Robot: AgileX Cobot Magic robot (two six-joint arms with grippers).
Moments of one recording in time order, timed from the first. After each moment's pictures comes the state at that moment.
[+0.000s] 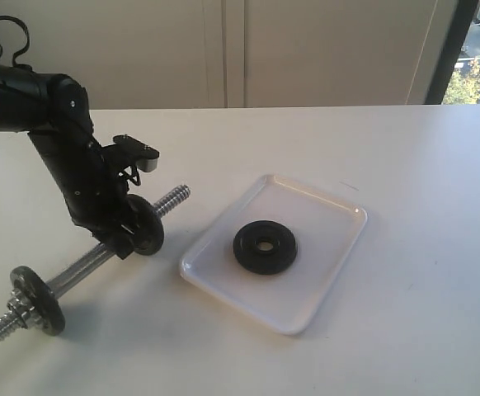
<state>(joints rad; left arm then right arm) -0.41 1.93 -1.34 -0.16 0.92 0.46 0.19 0.01 0.00 -0.21 0.23 0.06</state>
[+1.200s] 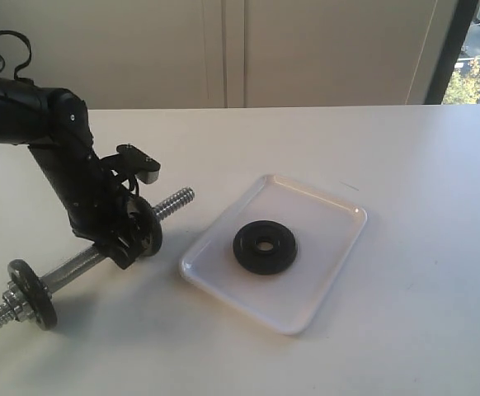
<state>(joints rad) -0.41 1.94 -1.29 -0.17 0.85 0.54 0.19 0.01 0.00 -0.18 -0.24 0.13</state>
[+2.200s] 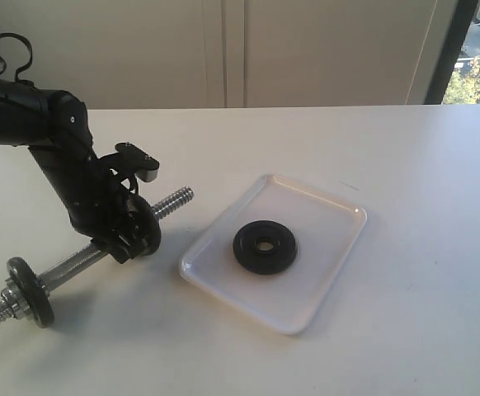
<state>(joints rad) -0.41 1.94 -1.29 -0.16 0.82 0.53 0.19 0.01 0.00 -0.16 -0.25 0.67</state>
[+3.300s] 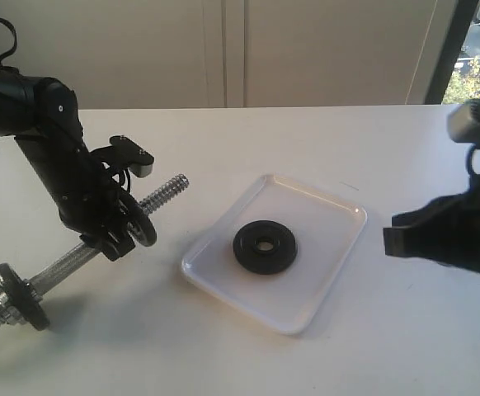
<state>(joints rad) -0.41 1.87 -1.27 -0.14 0.87 0.55 0.29 0.97 -0.59 0.47 0.46 -0.32</state>
